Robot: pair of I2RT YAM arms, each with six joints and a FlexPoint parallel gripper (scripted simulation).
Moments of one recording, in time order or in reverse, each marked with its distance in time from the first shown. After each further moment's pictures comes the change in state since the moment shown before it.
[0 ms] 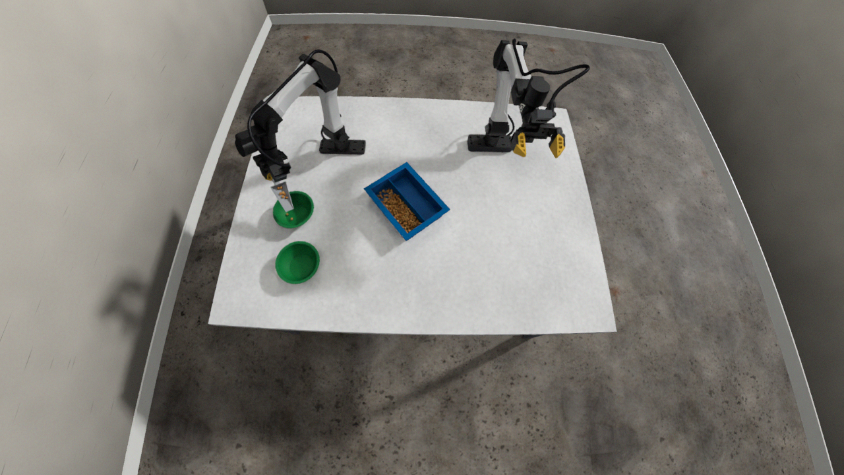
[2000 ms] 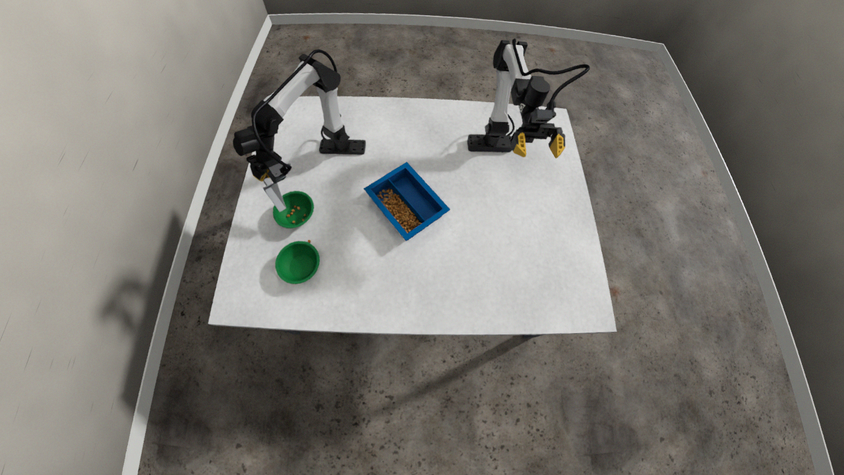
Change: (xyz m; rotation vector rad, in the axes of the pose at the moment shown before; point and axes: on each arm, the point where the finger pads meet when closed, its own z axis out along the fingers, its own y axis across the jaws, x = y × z) left arm 0.000 0.000 0.000 0.000 0.000 0.000; right arm 0.009 -0.033 -0.006 0.125 0.118 -0.251
